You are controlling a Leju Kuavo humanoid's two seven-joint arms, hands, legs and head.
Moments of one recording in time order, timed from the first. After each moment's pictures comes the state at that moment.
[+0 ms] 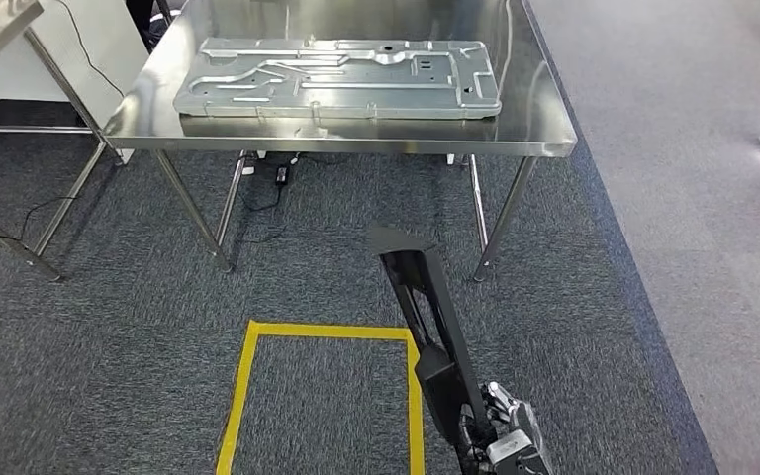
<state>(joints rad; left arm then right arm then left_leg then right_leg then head) 0.04 -0.09 0.85 -0.35 -0.66 0.02 -0.40 0.42 -0.20 0.46 -1.96 0.25 -0.53 -0.10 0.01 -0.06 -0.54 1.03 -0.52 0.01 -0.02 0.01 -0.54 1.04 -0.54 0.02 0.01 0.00</state>
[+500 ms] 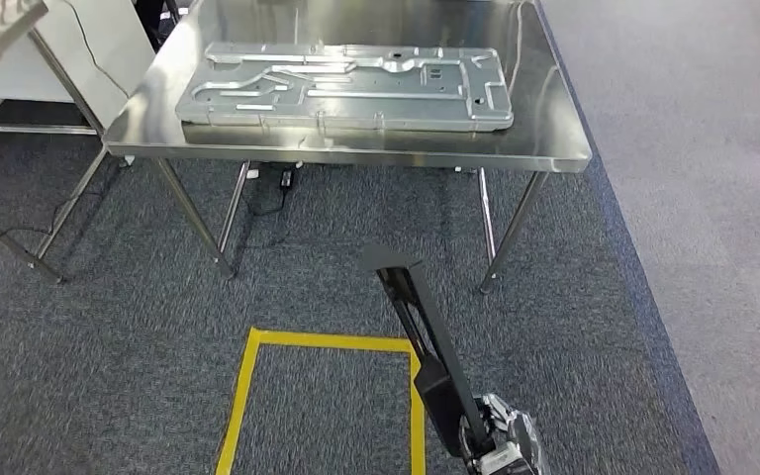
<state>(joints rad) 0.05 -0.11 0.92 -0.39 -0.73 0.00 -0.38 0.42 -0.22 0.49 -1.94 0.32 -0.57 -0.07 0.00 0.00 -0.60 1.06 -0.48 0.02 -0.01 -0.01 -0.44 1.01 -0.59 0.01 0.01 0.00</state>
